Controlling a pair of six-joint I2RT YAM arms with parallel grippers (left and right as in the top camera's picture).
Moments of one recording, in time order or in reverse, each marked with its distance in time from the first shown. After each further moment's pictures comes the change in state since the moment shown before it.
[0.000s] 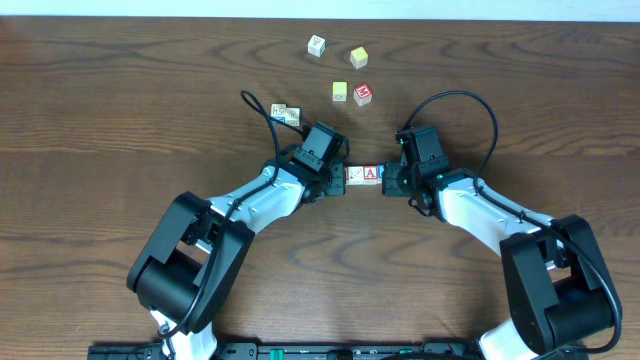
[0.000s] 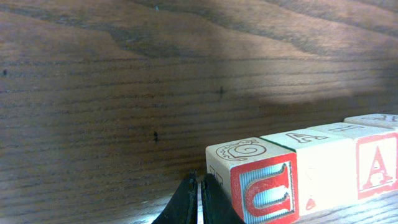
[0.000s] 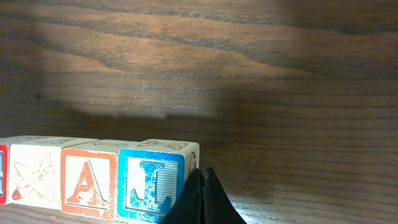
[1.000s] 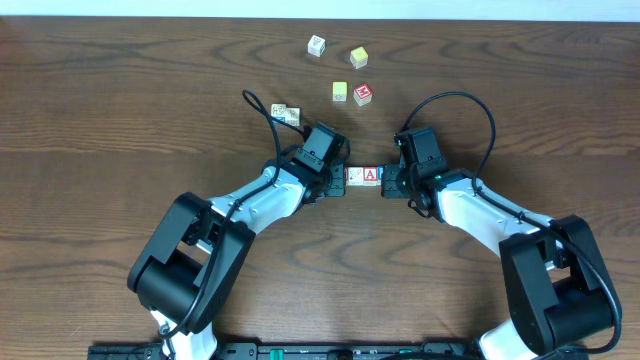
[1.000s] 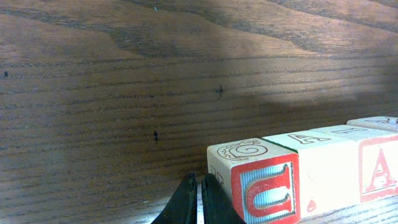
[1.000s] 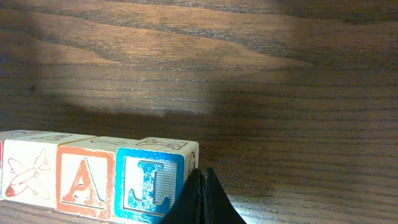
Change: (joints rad) left arm -0.005 0.000 0.000 -0.003 -0.011 0.010; right arm 0.004 0.000 0.000 -0.022 0.008 -0.001
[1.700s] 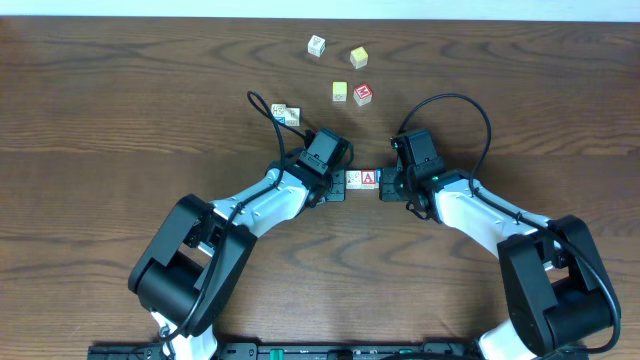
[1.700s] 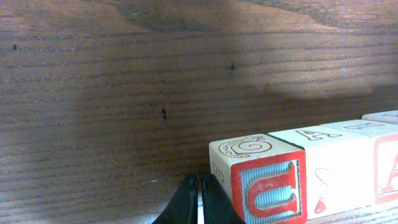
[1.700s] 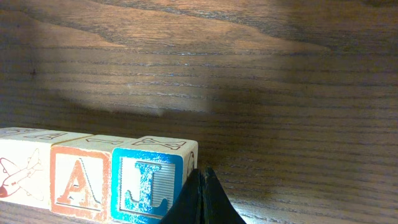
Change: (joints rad) left arm -0.021 -0.005 0.000 -0.053 -0.045 0.008; right arm 0.016 0.000 0.000 -0.021 -0.001 -0.003
